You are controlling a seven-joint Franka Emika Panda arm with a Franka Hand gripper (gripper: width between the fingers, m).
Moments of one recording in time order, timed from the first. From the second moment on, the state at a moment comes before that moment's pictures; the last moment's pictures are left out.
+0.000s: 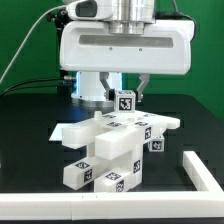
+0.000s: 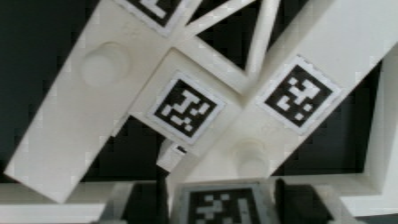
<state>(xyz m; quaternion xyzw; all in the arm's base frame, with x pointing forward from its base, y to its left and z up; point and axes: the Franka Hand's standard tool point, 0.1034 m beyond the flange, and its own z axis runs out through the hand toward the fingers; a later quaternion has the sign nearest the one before) 0.566 0.020 0.137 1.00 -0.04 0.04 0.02</state>
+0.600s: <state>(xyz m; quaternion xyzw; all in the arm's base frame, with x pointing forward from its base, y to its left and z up) 0.562 0.029 0.127 1.00 -0.04 0.04 0.02</state>
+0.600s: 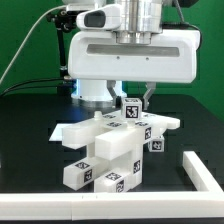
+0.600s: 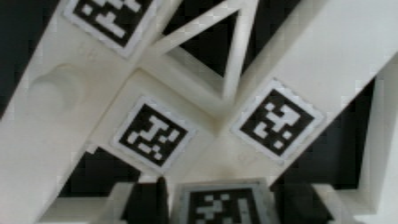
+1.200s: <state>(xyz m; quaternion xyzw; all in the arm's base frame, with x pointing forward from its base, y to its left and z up) 0.565 0.028 0.120 1.00 -0.03 0.05 0.02</state>
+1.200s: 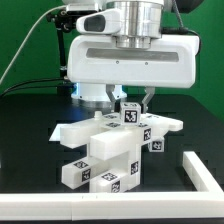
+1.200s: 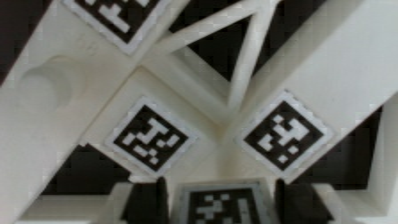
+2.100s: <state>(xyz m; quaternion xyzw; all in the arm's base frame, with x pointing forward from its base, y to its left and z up) 0.567 0.027 0.119 1.00 -0.03 0.05 0.03</state>
